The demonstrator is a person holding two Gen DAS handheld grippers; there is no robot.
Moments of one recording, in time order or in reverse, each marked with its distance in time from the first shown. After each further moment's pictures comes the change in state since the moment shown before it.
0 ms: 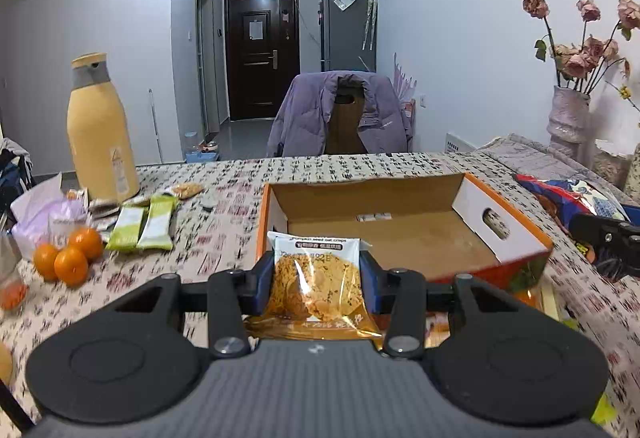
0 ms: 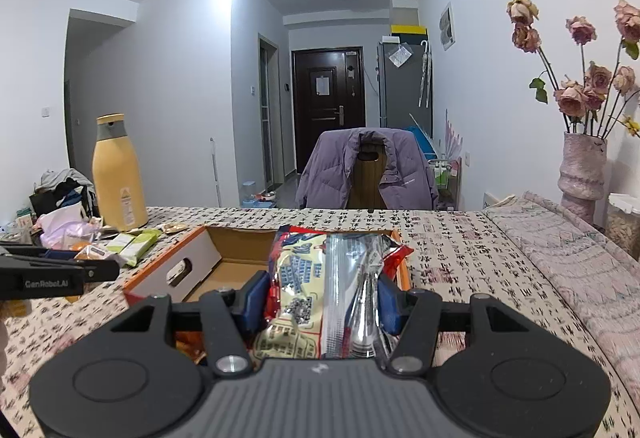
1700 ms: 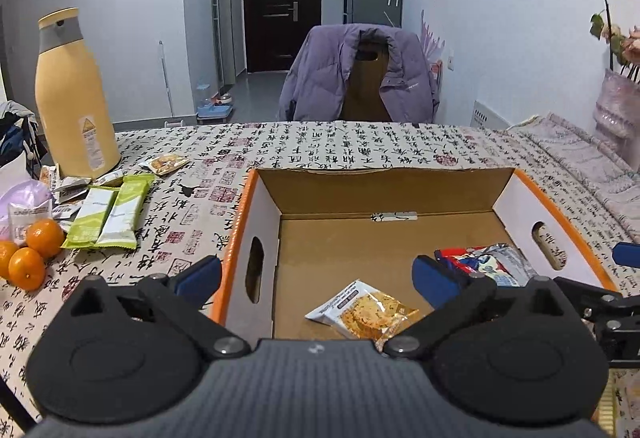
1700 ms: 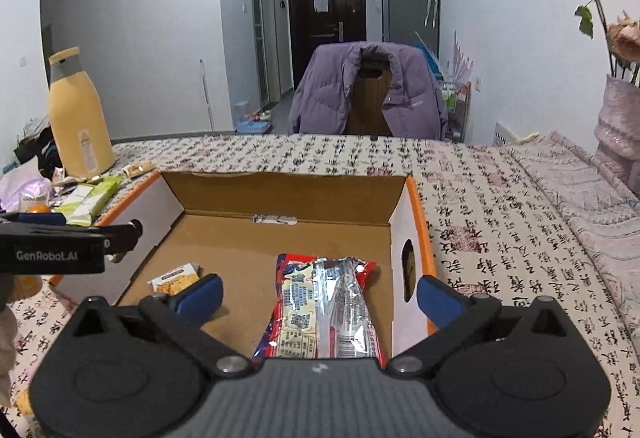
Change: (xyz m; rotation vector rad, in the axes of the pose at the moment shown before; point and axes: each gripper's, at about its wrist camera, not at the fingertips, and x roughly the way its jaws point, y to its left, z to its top) left arm 0.111 -0.008 0.032 -0.062 0.152 0.045; right arm 0.127 -0.014 0.017 0.001 0.263 -0.003
